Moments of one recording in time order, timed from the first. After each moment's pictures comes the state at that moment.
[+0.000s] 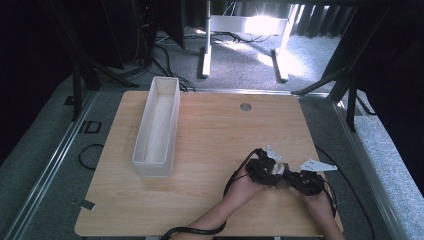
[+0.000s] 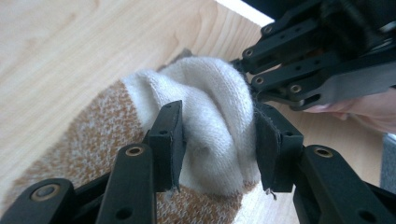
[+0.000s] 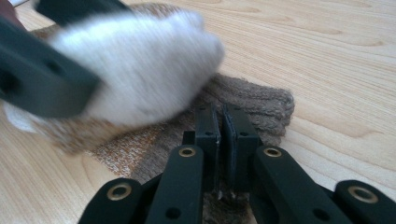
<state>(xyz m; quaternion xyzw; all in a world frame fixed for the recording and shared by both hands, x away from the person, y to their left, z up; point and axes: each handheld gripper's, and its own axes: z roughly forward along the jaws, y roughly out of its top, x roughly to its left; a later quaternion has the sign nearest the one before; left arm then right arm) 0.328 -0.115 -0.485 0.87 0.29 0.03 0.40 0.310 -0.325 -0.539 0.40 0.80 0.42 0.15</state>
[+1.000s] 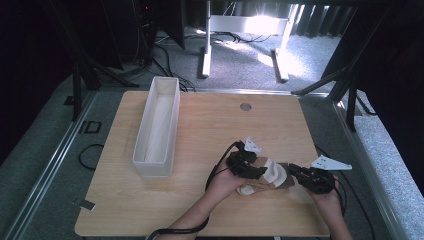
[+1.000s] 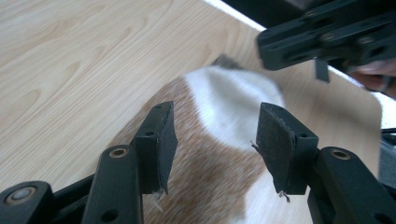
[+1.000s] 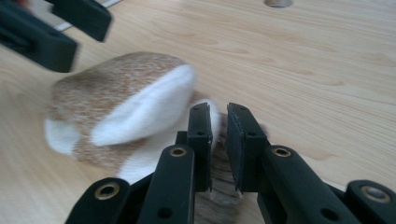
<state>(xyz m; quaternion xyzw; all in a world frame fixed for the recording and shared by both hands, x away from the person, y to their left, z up) 0.334 -0.058 -0.474 0.86 0.30 0.05 0.42 0.298 -0.333 -0.503 0.40 0.78 0.45 0.17</state>
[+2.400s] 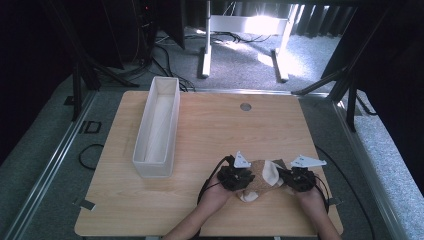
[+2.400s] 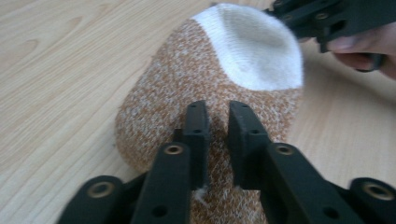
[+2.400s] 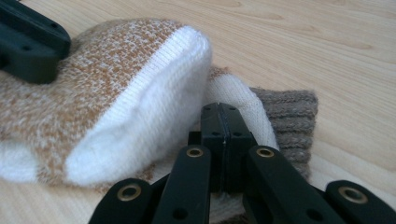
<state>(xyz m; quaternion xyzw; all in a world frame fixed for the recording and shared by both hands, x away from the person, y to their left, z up) 0.309 -0.042 -0.511 0.85 0.30 0.06 0.42 0.319 -0.299 -0.533 0.39 0.81 0.40 0.15</state>
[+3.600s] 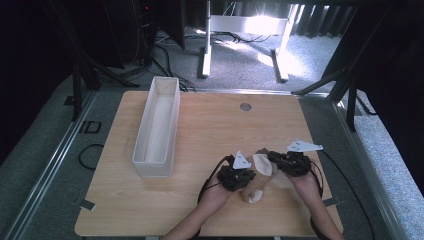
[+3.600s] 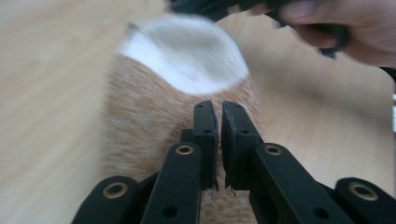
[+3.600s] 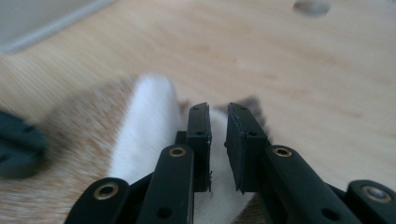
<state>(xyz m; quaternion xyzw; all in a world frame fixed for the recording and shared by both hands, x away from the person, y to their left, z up) 0.307 -0.039 -0.503 0.84 0.29 0.07 0.45 0.347 -0.282 -0.499 0.38 0.80 0.43 0.17</state>
